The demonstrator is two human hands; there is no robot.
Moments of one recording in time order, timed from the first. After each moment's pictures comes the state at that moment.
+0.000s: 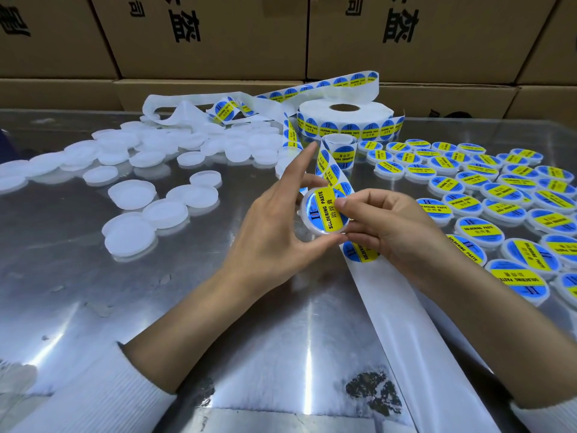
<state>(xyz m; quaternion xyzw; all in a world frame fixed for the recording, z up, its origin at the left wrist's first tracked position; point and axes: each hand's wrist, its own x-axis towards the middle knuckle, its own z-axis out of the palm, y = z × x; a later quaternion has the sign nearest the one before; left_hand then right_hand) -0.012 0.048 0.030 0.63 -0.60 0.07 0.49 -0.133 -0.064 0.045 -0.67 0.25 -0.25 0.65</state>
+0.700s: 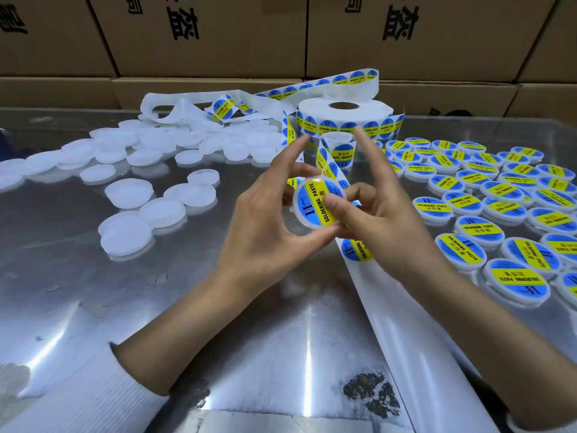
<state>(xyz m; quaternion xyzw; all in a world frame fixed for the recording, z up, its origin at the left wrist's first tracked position) -0.018 0.050 0.037 0.62 -0.57 0.12 0.53 -0.129 -0.051 0.042 -0.74 0.13 -0.36 0.55</state>
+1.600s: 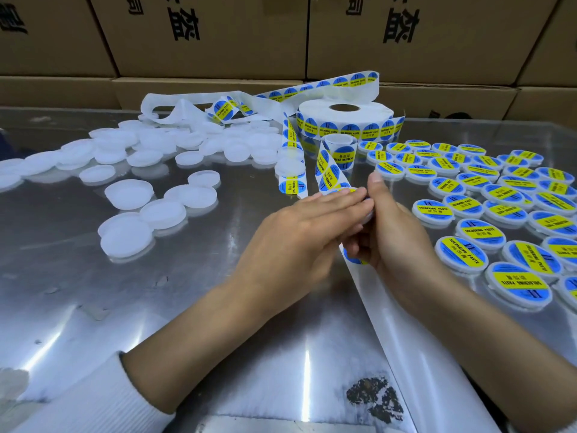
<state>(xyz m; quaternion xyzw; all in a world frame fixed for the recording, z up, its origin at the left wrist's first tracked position) -0.033 0.046 0.032 0.59 -0.68 0.15 0.40 -0.125 -0.046 0.042 -0.62 0.30 -0.31 0.66</state>
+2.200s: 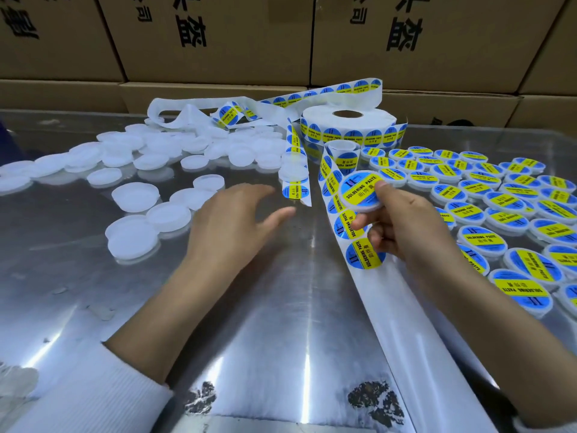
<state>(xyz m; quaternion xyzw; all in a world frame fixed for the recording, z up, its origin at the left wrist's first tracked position) 0.027 0.060 0.034 0.85 -0.43 0.18 0.27 -0.132 -0.064 0.053 -0.65 0.31 -0.32 0.61</state>
